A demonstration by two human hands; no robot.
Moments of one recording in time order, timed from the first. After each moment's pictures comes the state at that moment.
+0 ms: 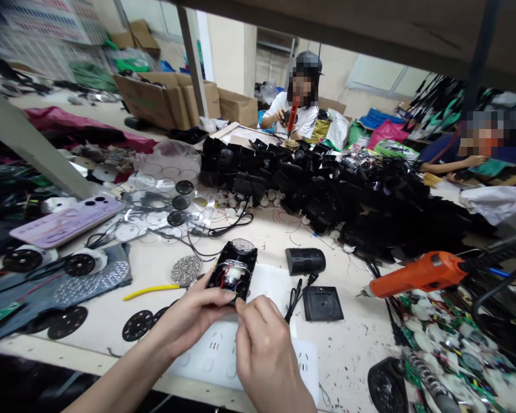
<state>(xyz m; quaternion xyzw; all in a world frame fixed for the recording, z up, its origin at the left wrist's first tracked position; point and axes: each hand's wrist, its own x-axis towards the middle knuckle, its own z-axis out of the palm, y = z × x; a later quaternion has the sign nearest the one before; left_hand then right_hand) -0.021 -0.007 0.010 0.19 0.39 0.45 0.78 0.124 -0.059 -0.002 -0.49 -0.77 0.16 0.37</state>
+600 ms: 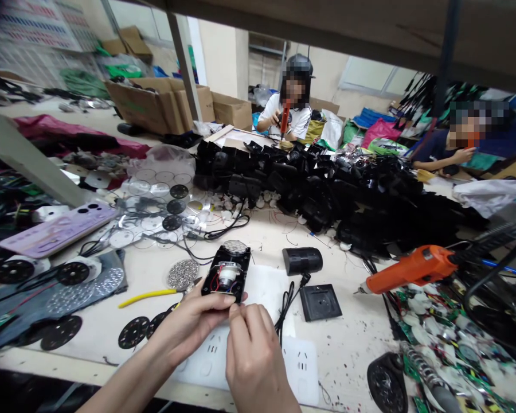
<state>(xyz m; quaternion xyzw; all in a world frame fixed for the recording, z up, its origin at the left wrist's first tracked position) -0.017 -0.009 0.004 0.18 0.45 0.45 0.75 0.108 -0.066 -0.009 -0.50 -0.79 0.01 0.37</state>
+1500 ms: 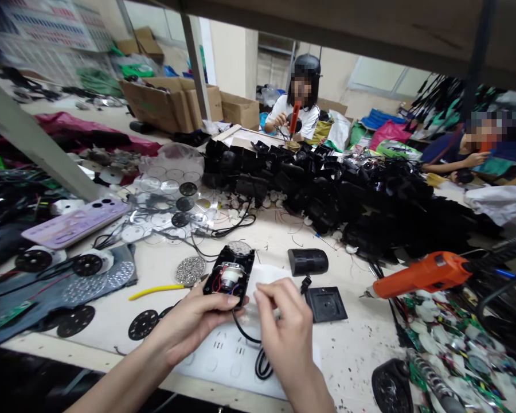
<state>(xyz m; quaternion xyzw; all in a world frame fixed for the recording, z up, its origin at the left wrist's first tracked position) -0.022 -0.012 0.011 0.17 0.45 0.44 0.76 0.135 -0.040 0.015 -0.51 -0.70 0.14 0.48</state>
